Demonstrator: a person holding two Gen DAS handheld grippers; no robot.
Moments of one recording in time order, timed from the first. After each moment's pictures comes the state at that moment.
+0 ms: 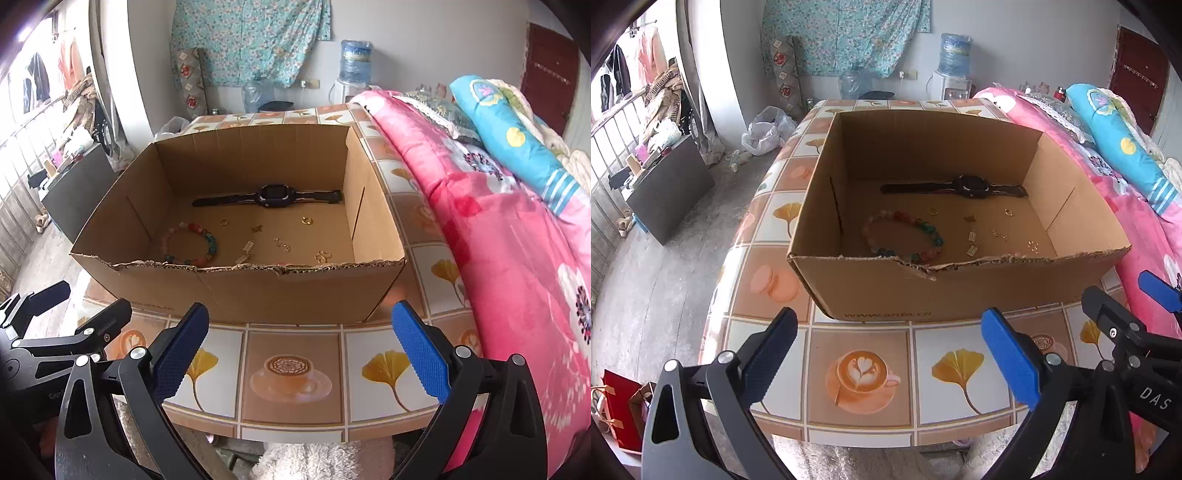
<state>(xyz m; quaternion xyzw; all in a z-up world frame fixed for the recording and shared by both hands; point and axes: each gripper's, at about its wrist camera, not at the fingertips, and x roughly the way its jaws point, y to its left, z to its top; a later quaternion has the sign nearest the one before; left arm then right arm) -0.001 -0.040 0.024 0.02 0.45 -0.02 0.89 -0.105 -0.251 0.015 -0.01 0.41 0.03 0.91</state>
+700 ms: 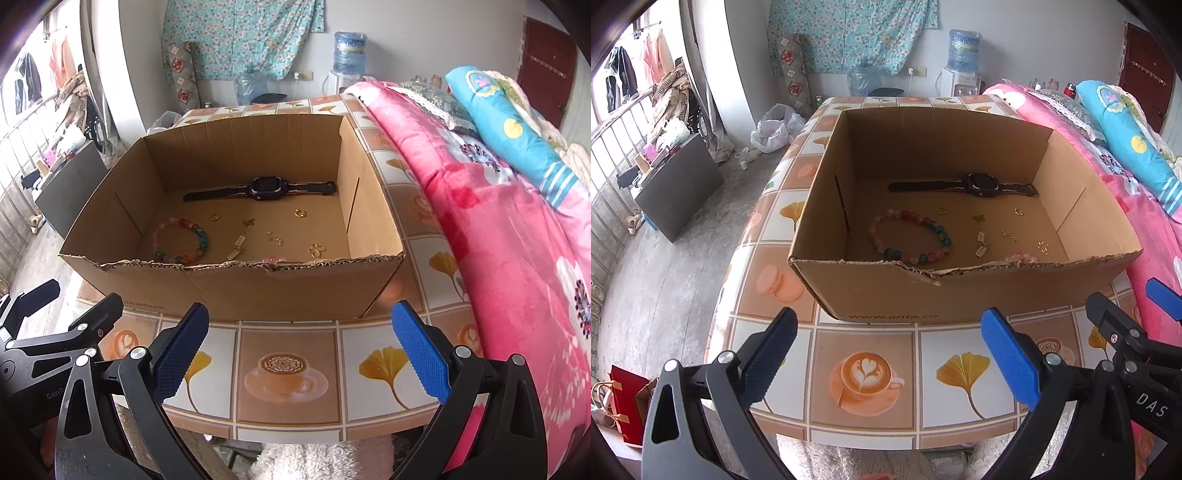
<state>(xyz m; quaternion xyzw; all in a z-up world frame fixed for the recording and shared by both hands) 0.003 -0.042 0.024 0.02 0.46 0.00 0.89 -0.101 -0.251 0.012 -0.01 0.42 0.02 0.91</state>
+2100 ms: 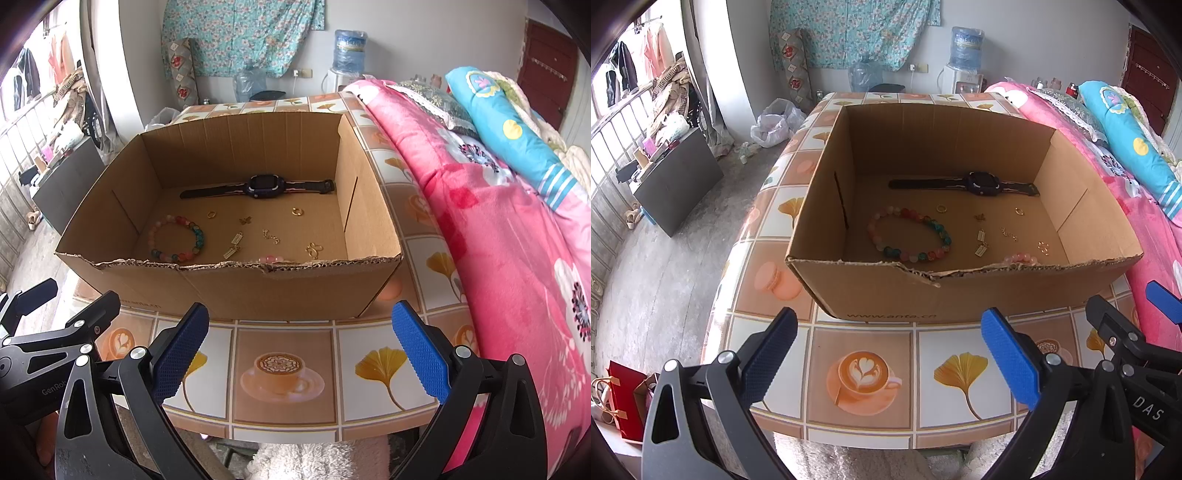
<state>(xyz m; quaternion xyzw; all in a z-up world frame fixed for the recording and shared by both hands) 0.007 -0.041 0.023 0.01 0.47 0.00 0.88 -0.094 -0.264 0.011 -0.02 0.42 0.02 0.90</state>
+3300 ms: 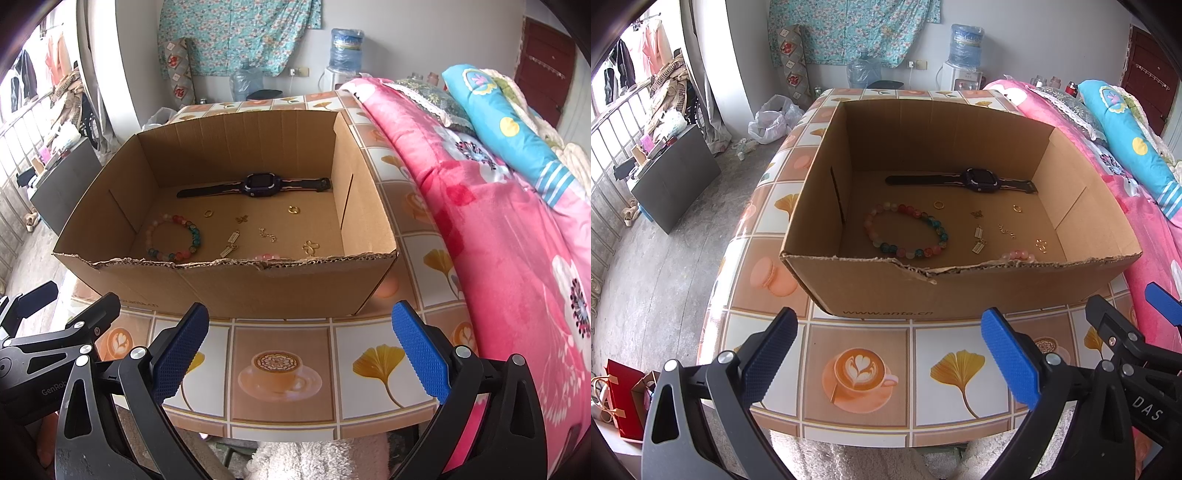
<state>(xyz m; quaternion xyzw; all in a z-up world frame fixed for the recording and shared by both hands) 0.006 -0.045 0.020 0.01 0.47 0.00 0.88 -0.092 -0.267 0.009 -0.02 0.43 0.02 0.90</state>
